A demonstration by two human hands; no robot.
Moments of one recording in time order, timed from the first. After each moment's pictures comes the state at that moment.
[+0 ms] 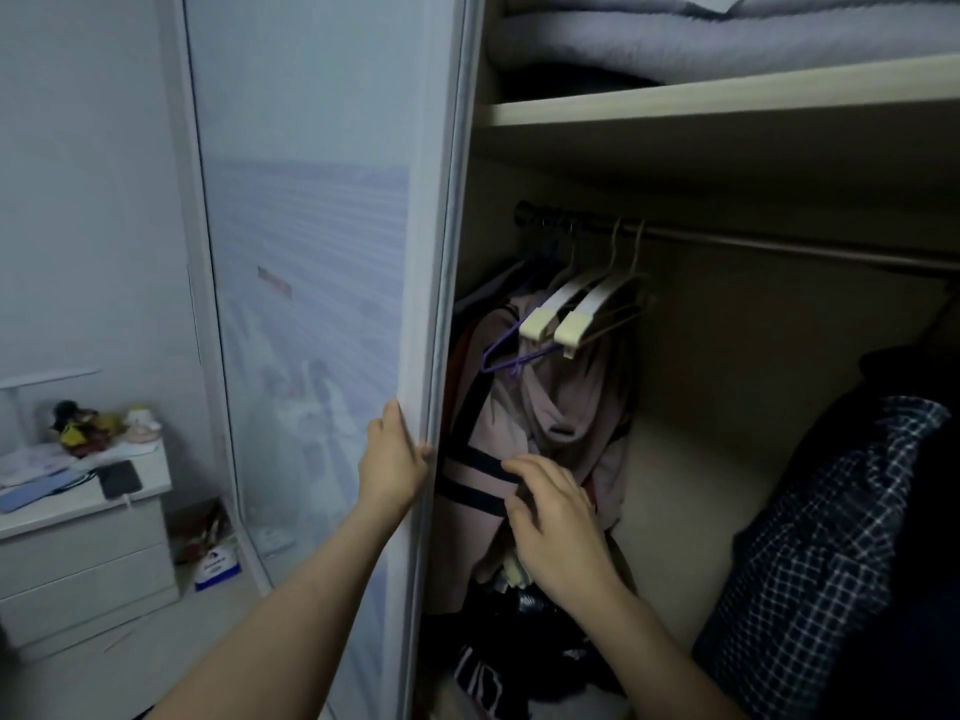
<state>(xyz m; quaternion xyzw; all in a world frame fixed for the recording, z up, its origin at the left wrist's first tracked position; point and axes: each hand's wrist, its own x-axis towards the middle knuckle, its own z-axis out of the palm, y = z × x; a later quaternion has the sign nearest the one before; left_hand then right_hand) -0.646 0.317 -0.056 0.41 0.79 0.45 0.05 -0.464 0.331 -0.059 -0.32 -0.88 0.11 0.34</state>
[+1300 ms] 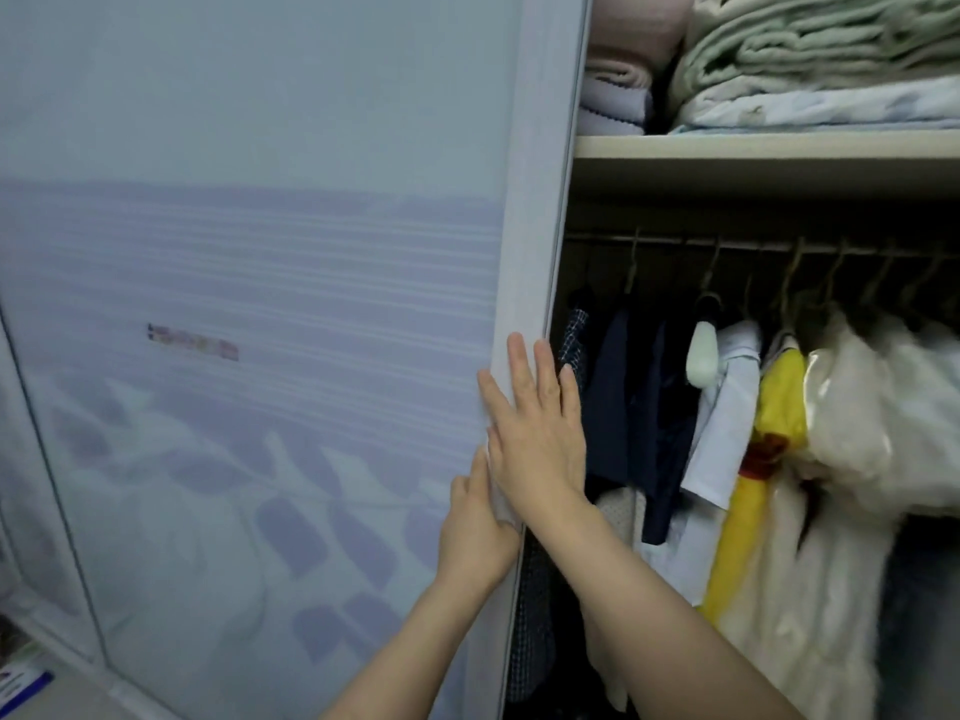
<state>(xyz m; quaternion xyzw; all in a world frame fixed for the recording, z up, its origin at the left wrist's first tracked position) -0.413 0.174 -0.061 0.66 0.58 0.44 0.22 -0.341 0.219 -0.014 -0.51 -0.69 -0.38 0.33</state>
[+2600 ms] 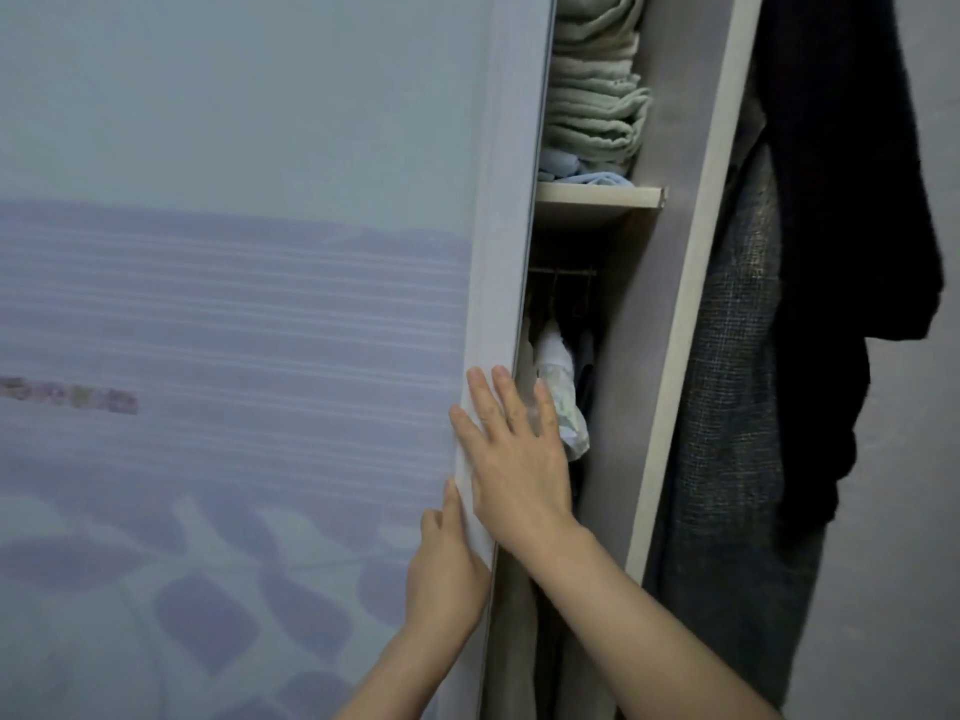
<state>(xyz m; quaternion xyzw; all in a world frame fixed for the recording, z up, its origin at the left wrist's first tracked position) -0.102 0.054 -0.057 0.71 0.58 0.35 0.18 -0.019 0.070 0.005 -0.55 -0.65 -0.48 0.22</state>
